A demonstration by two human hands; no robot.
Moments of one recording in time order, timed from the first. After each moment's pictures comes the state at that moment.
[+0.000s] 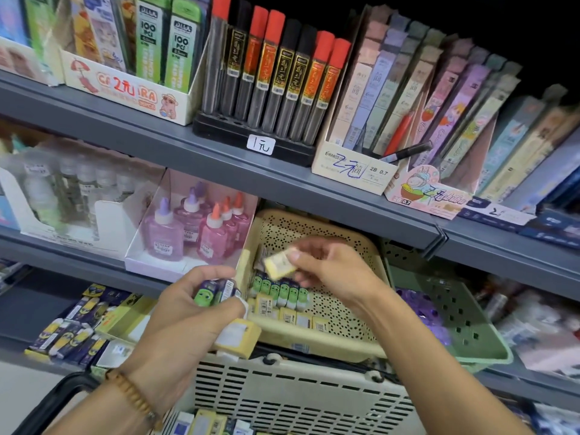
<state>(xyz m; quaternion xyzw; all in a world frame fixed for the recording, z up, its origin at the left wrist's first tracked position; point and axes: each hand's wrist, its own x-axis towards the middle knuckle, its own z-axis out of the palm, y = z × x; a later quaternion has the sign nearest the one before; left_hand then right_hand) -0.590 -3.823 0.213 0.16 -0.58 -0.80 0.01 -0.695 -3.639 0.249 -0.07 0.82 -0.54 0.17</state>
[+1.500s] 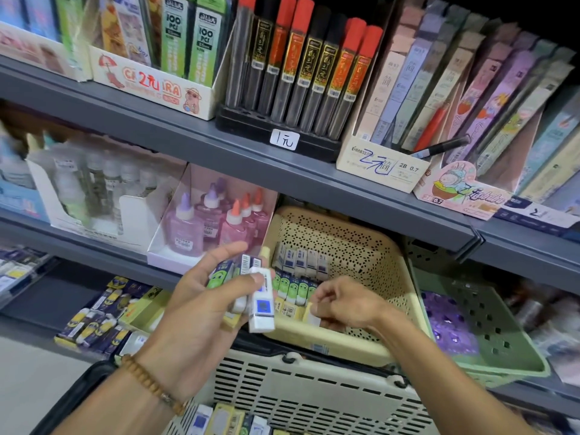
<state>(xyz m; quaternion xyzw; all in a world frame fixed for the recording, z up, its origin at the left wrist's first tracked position) -0.594 -3.829 0.222 0.11 -0.42 -0.90 0.00 -0.701 -3.623 0.208 -0.02 0.89 -0.33 0.32</state>
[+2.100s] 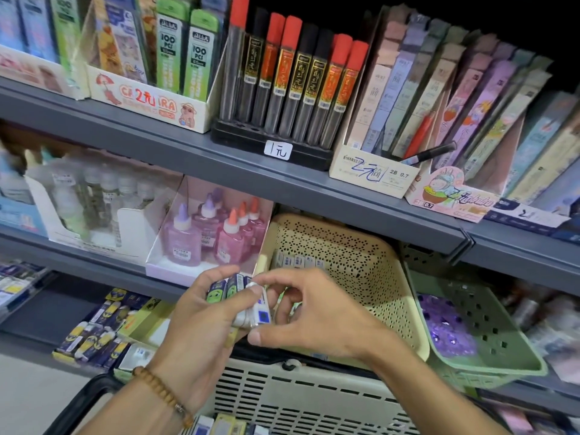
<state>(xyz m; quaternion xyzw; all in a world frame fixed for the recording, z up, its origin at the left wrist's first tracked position) -0.594 -3.821 0.219 0.17 -0.44 -0.88 0.01 -0.651 -3.674 0.243 -0.29 0.84 -0.41 0.19</state>
